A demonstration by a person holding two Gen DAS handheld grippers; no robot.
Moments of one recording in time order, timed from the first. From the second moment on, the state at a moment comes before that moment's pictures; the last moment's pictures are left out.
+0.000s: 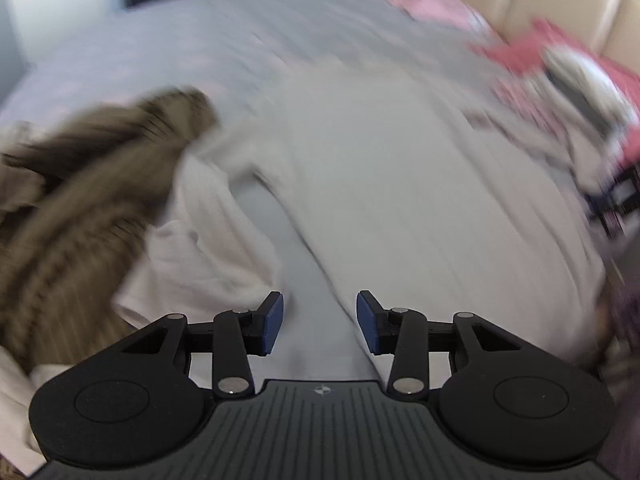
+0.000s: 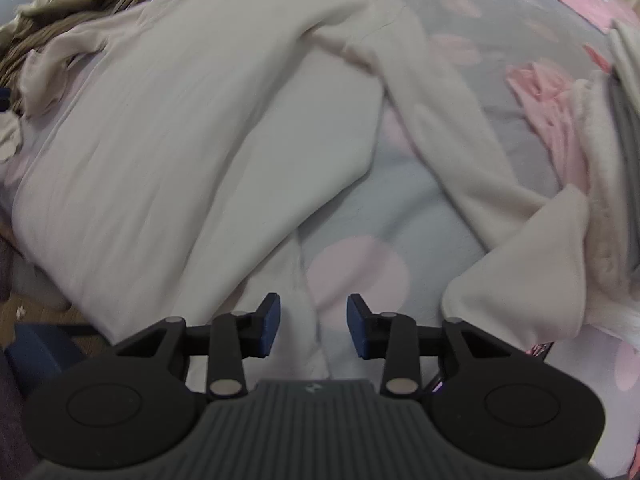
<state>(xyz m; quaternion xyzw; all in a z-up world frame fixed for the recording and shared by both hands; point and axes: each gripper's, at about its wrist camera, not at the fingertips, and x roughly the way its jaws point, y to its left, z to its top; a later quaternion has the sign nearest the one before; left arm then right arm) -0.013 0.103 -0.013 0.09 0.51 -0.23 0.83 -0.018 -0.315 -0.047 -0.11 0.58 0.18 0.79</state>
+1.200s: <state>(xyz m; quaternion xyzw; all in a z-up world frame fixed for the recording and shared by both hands) -0.022 0.075 -0.043 0.16 0.67 -0.26 0.68 -0.086 -0.336 -0.041 -0.07 0.74 0.18 0.64</state>
